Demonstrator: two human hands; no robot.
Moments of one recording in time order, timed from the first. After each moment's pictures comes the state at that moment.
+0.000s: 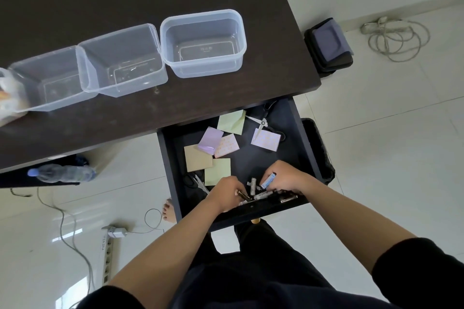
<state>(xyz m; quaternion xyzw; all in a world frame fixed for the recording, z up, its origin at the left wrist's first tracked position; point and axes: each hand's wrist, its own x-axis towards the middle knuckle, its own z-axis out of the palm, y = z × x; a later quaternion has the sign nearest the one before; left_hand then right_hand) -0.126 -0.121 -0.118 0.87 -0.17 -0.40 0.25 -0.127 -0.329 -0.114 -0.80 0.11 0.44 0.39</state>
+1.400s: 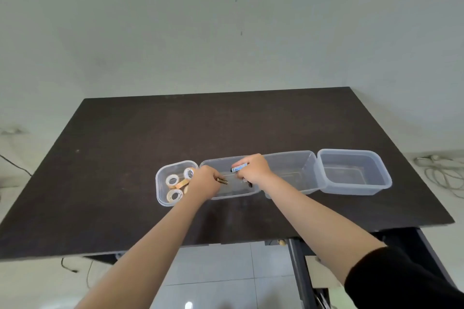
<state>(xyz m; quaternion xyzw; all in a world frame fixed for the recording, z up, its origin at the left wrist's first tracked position) 0.122 0.231 0.069 0.94 0.04 -0.16 0.30 0.144 0.079 0.074 -0.86 0.10 0.19 0.47</state>
